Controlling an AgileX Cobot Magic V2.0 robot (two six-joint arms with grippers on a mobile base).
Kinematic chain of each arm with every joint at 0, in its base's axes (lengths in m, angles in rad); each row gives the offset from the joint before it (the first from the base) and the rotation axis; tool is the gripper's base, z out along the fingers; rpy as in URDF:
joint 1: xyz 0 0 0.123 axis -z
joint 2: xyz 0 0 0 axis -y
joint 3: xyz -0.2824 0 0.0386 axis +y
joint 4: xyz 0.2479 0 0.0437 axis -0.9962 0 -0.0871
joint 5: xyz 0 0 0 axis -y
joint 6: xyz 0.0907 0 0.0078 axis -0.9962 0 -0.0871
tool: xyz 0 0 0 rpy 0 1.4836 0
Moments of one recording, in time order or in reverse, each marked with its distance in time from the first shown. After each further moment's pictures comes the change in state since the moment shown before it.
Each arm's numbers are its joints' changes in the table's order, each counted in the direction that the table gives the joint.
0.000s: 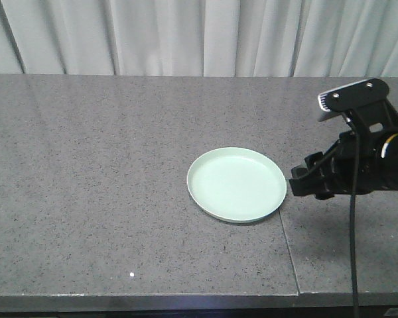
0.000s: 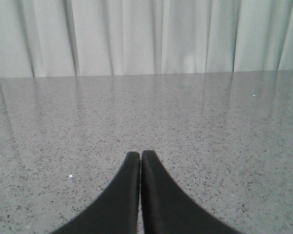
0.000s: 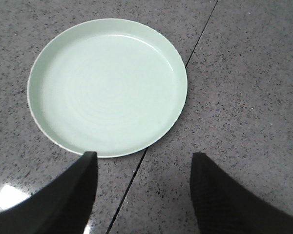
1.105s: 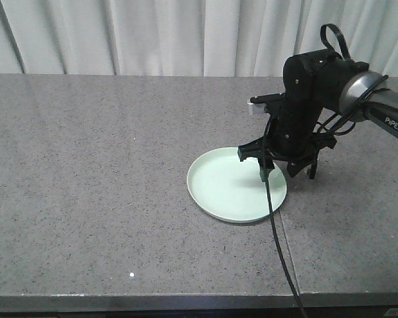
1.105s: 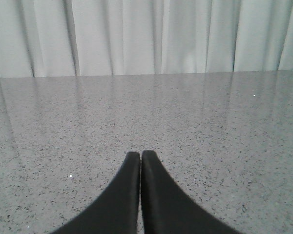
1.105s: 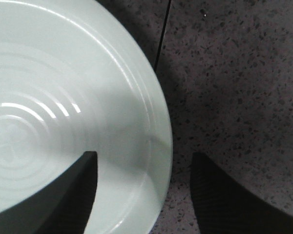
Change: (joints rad) left arm 0.000 0.000 0.000 0.000 0.000 0.000; right arm 0.002 -0.827 -0.821 0.145 -0.601 -0.310
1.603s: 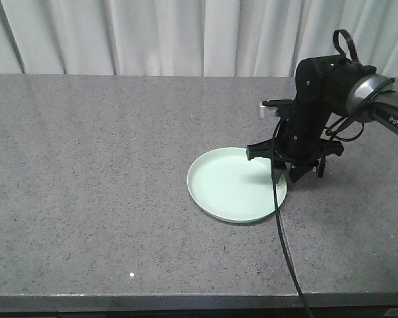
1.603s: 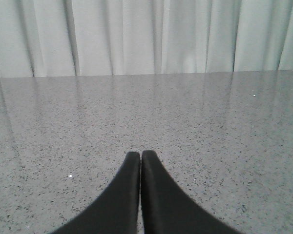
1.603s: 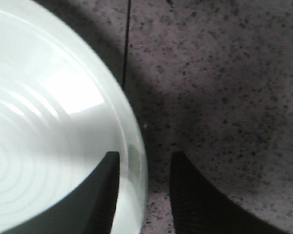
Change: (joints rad) left arm 0.000 0.000 0.000 0.000 0.000 0.000; right arm 0.054 -0.032 -0.005 -0.066 -0.007 0.001
